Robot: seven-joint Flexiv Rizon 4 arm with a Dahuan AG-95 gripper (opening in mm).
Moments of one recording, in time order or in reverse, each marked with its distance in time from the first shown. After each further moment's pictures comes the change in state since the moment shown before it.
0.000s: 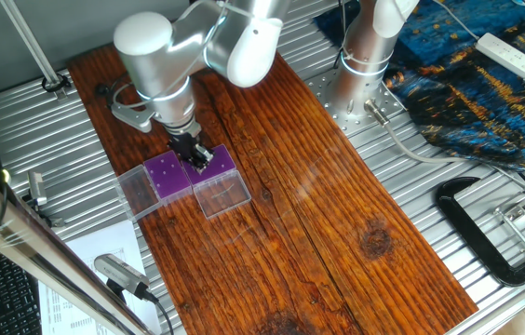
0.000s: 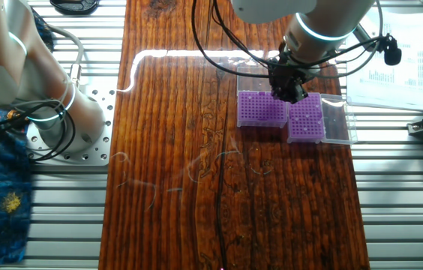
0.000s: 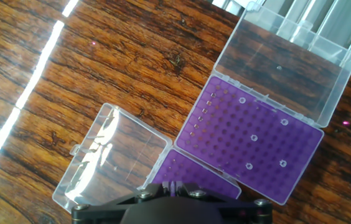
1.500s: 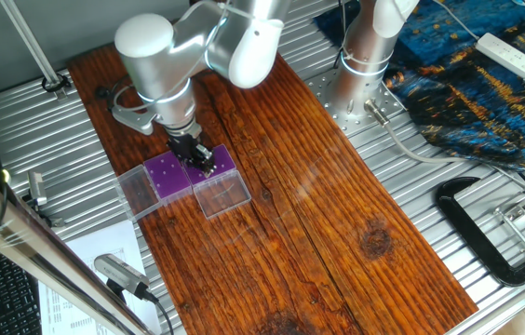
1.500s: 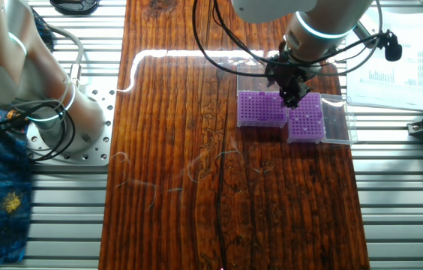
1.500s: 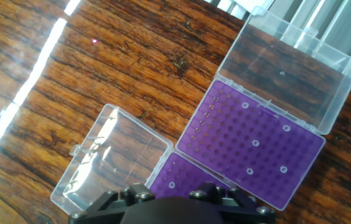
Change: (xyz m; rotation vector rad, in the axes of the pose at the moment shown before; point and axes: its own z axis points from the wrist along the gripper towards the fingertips) arm -0.006 0.000 -0.003 0.031 0.004 -0.017
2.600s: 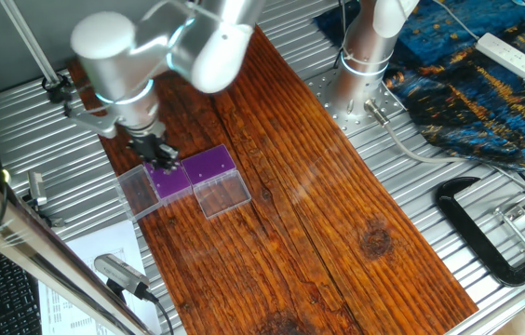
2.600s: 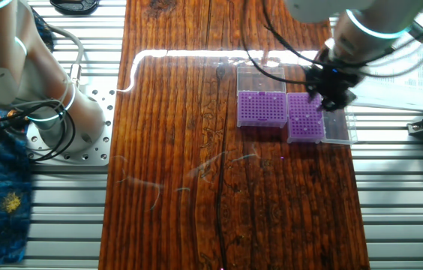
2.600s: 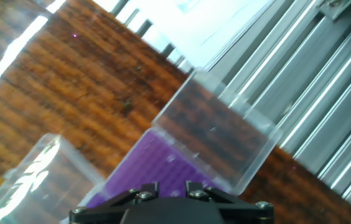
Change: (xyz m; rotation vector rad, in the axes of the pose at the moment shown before) arm -0.057 -0.077 -0.019 0.058 0.003 -0.161
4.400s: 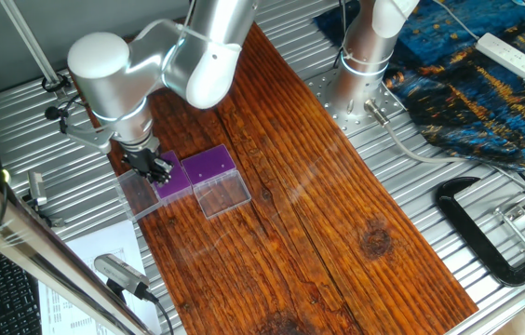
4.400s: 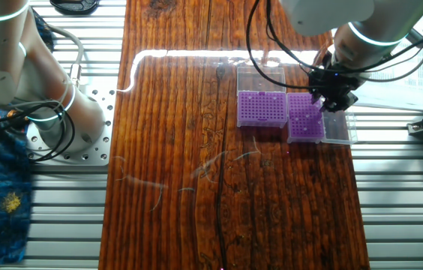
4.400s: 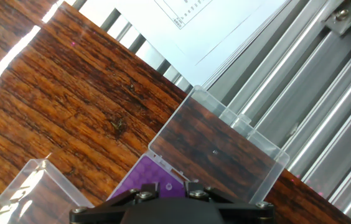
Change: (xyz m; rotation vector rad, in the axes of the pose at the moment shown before) arm -0.019 0.003 0.027 0.003 -0.025 0.008
